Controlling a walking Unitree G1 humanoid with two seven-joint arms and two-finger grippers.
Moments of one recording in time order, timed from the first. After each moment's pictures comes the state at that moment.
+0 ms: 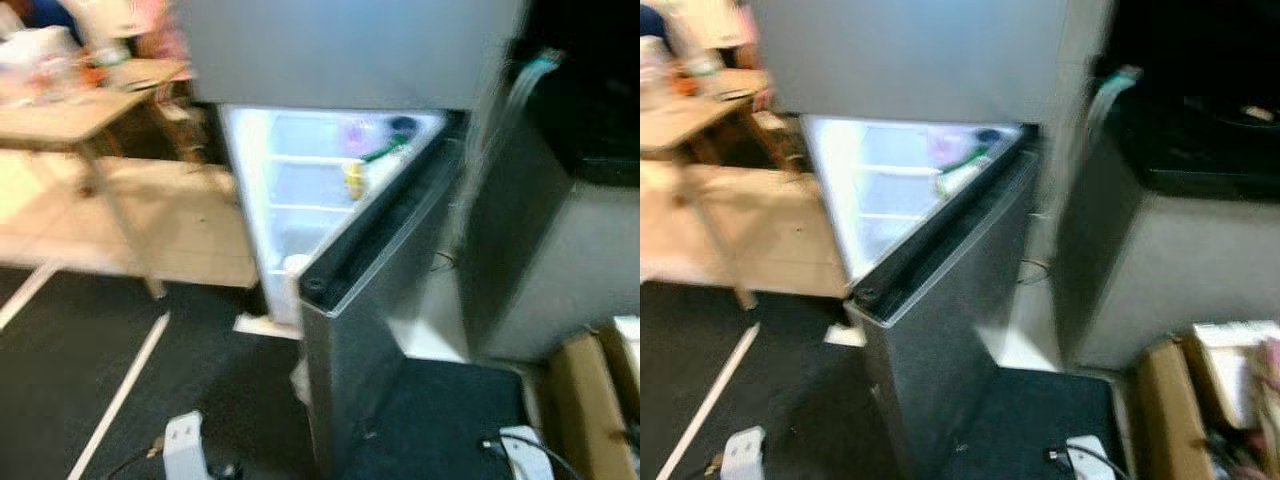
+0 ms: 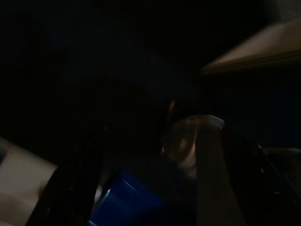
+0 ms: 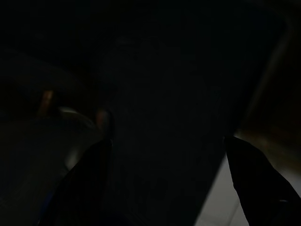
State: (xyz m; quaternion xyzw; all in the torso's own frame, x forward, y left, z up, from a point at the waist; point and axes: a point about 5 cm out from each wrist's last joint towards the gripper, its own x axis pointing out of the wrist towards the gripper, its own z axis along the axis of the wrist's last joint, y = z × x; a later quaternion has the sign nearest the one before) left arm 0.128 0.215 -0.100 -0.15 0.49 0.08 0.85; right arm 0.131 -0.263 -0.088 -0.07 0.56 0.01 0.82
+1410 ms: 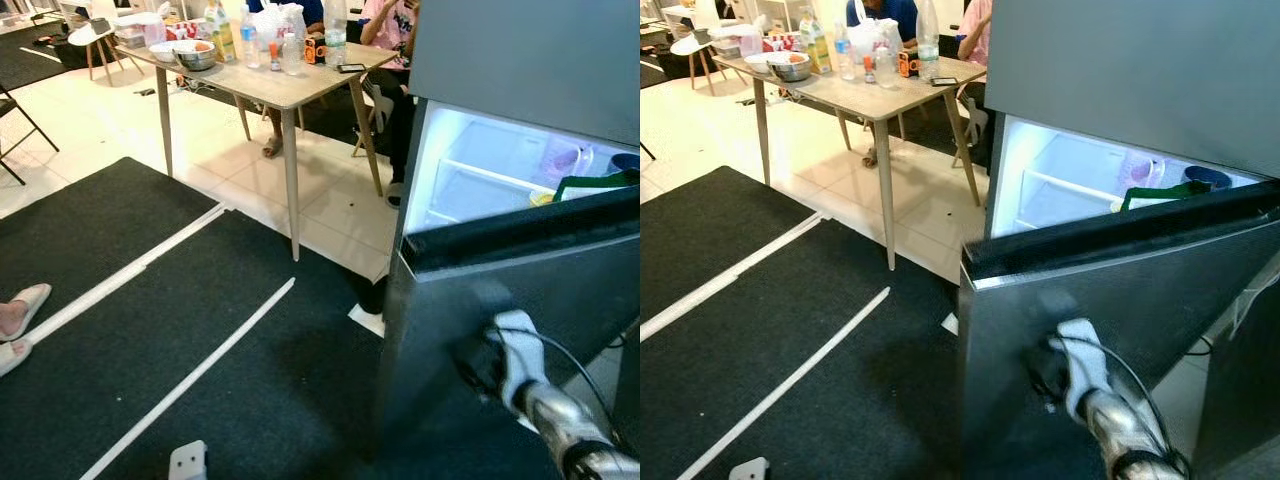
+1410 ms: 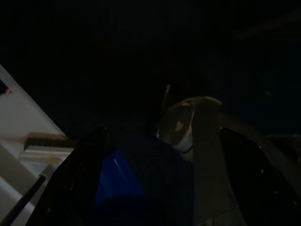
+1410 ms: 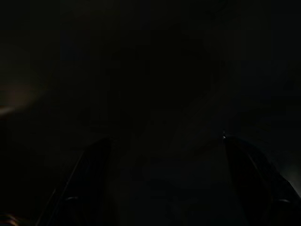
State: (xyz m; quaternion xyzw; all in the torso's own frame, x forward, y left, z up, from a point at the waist) left arm 0.115 0.210 -0.105 -0.17 0.50 0.08 0.85; right arm 0.305 -0.206 0.017 -0.02 0.29 0.19 0.94
